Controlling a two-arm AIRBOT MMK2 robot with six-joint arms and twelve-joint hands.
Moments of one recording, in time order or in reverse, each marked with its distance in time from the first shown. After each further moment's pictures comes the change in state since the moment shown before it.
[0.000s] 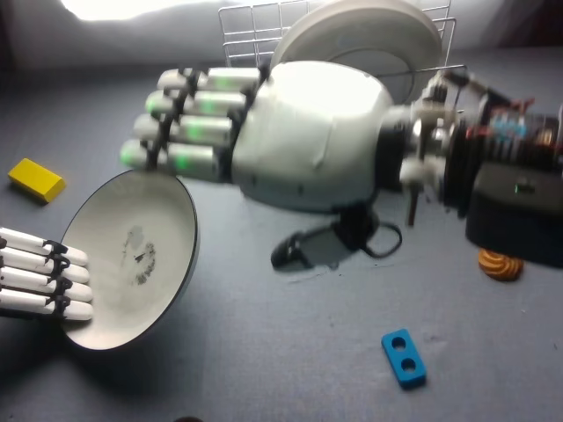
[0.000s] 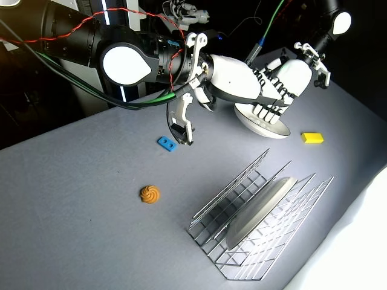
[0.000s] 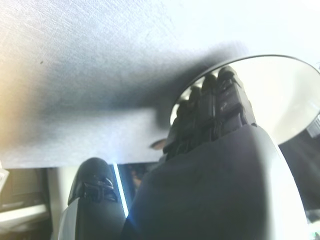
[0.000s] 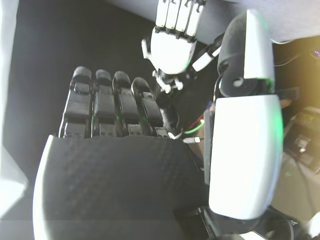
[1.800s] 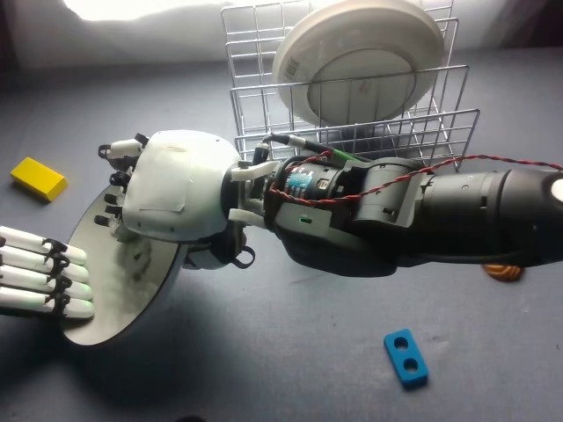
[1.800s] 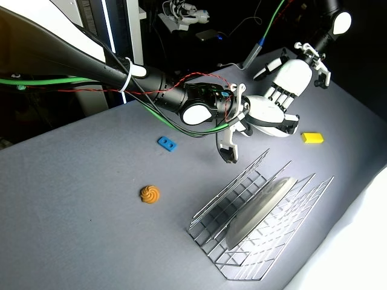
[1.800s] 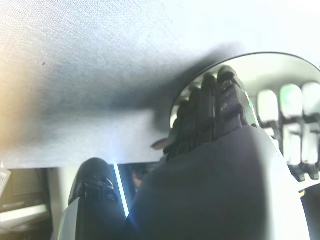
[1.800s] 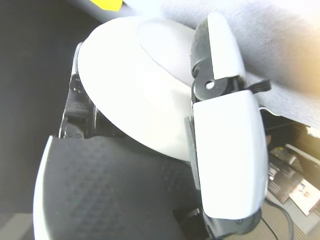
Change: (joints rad) left arm 0.008 -0.002 0.004 -0.009 -0.006 0.008; right arm -0.101 -0.499 0.514 0.048 0.095 -0.177
